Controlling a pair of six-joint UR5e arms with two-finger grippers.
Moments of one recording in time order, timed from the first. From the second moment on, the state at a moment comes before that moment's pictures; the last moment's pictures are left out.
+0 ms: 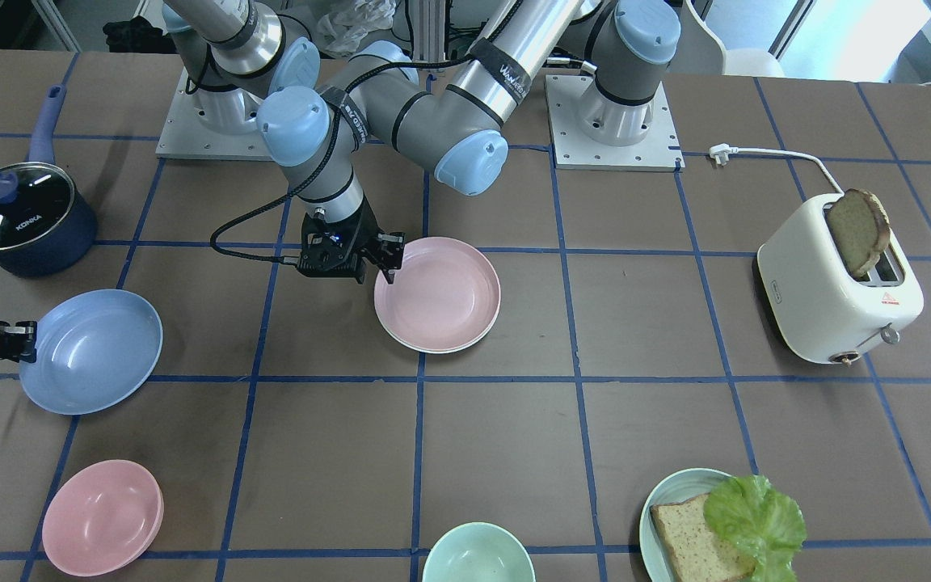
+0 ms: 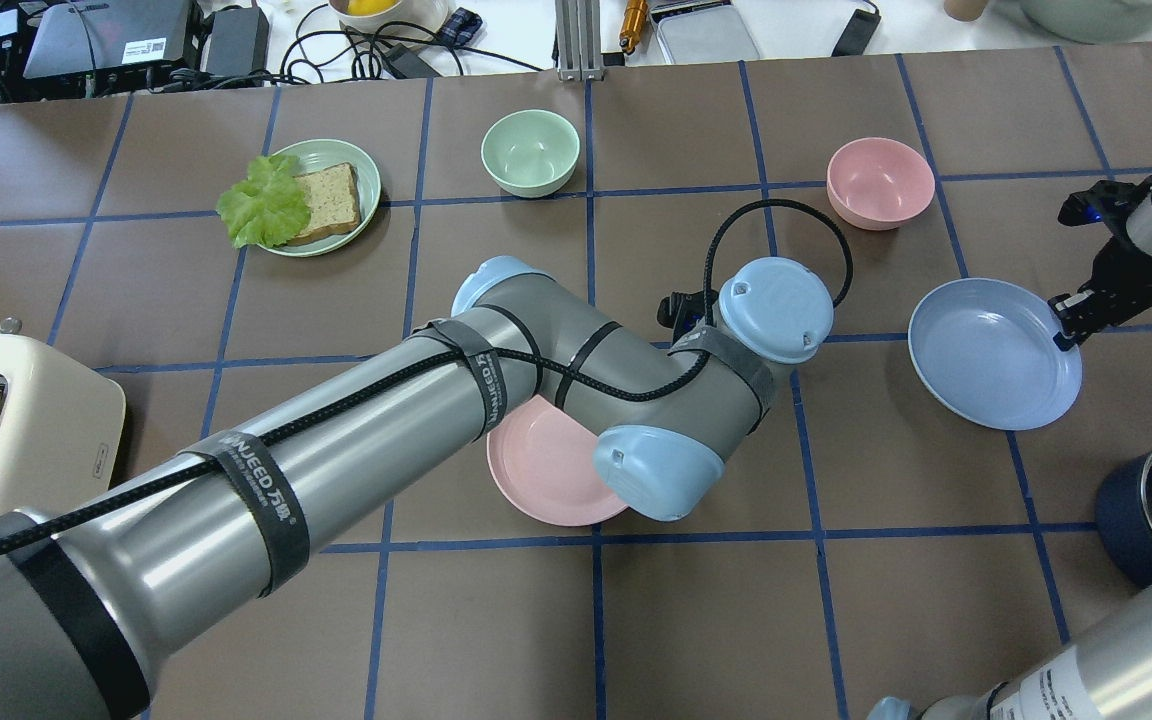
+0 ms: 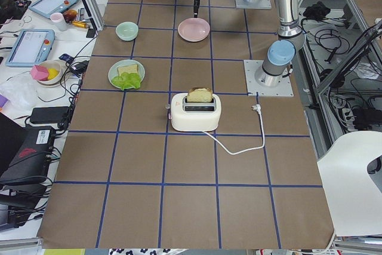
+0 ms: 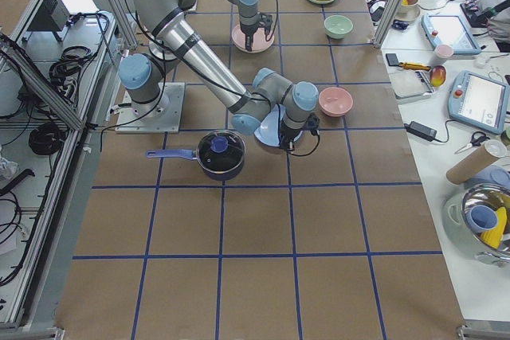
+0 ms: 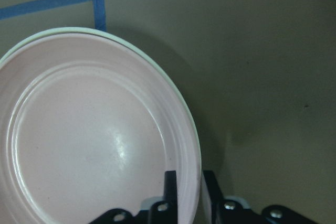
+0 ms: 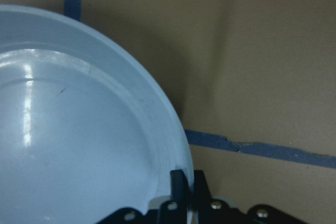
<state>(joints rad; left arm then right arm) -2.26 -2.05 -1.64 -1.12 1.75 -0.59 1.01 -1.13 1.80 -2.13 -1.62 -0.74</state>
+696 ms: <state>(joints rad) -2.24 -1.96 -1.53 -1.21 1.74 -0.56 1.11 -1.20 1.59 -1.73 -1.46 -0.66</state>
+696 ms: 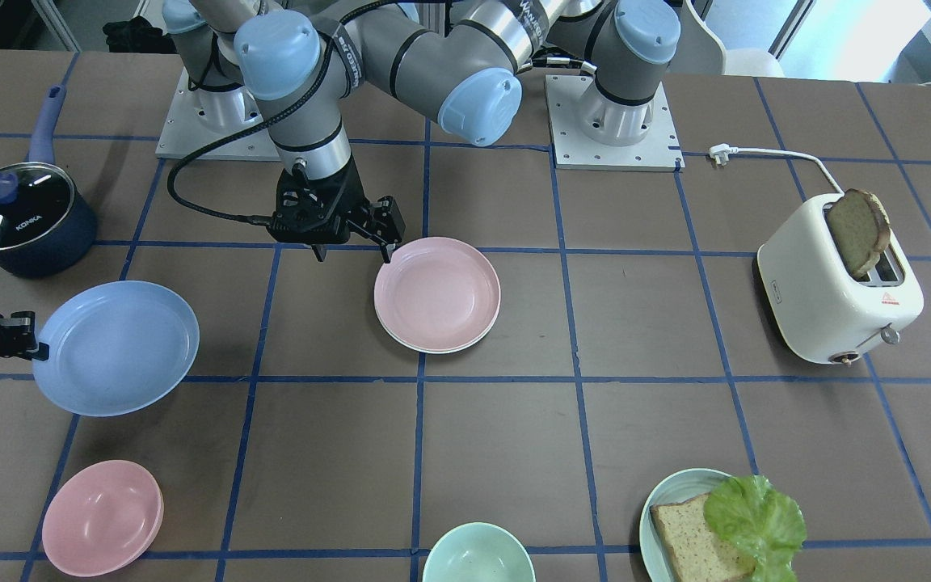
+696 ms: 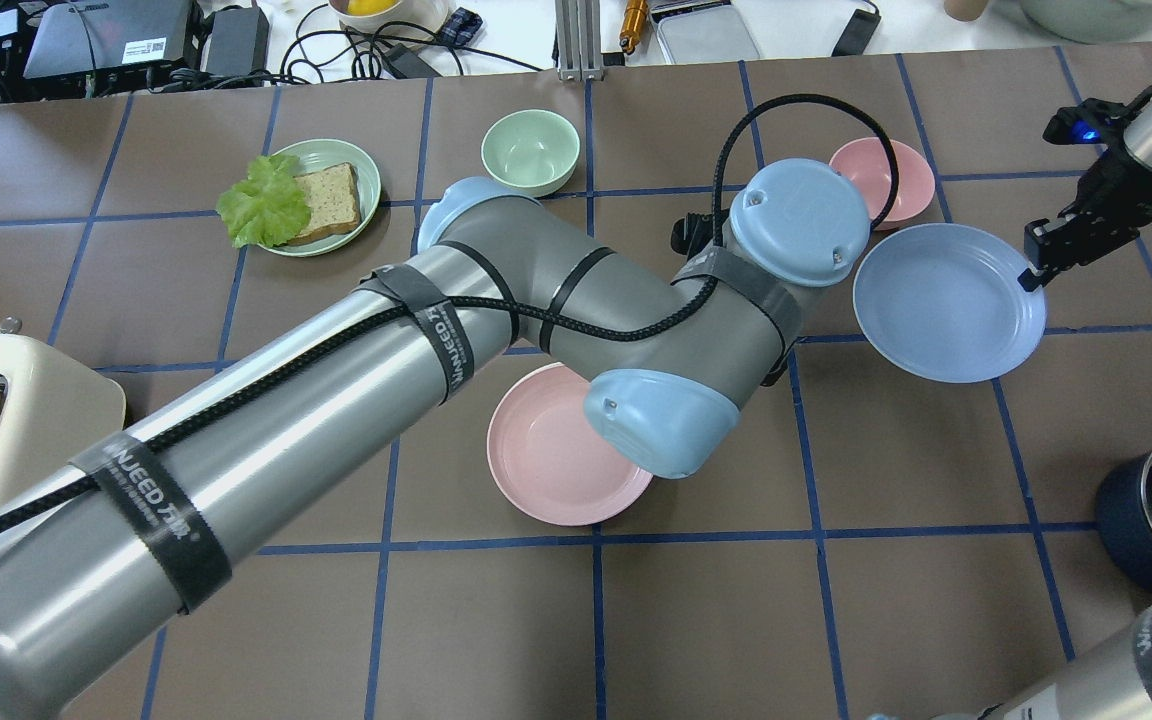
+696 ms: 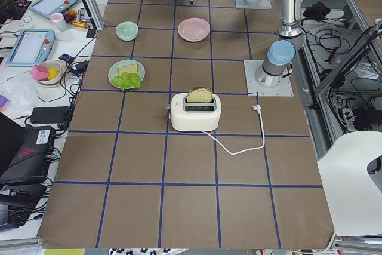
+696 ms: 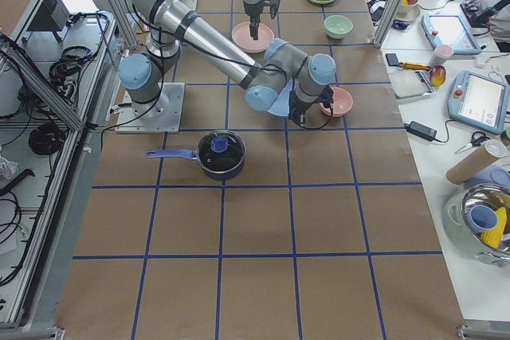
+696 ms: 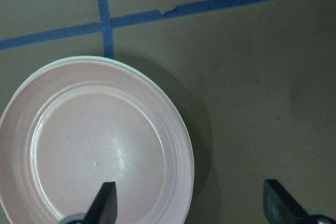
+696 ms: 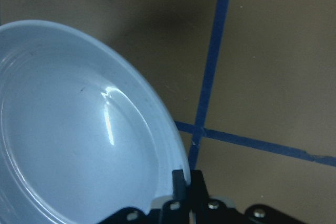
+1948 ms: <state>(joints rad) -1.83 -1.70 -1.61 -1.30 1.64 -0.15 1.62 -1.33 1.84 -1.91 -1.39 0.03</state>
